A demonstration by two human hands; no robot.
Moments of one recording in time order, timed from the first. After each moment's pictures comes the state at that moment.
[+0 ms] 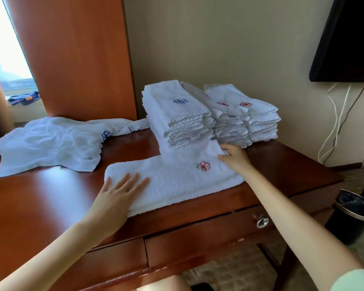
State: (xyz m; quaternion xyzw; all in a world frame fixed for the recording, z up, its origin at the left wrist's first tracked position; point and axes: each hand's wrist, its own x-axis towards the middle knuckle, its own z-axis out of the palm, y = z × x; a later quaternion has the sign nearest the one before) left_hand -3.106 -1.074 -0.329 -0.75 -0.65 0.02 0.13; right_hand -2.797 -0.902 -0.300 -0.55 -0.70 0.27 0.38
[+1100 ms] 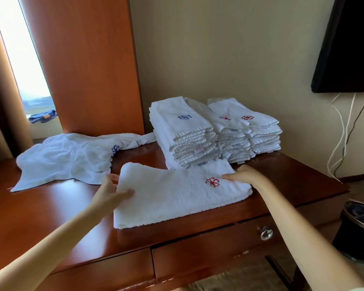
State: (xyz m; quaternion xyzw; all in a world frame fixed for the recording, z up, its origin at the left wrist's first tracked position) left_hand -3.127 -1.061 -0.293 -0.45 -0.71 -0.46 -0.28; right_hand -2.774 -0.894 -0.294 -0.67 -0.66 0.29 0.14
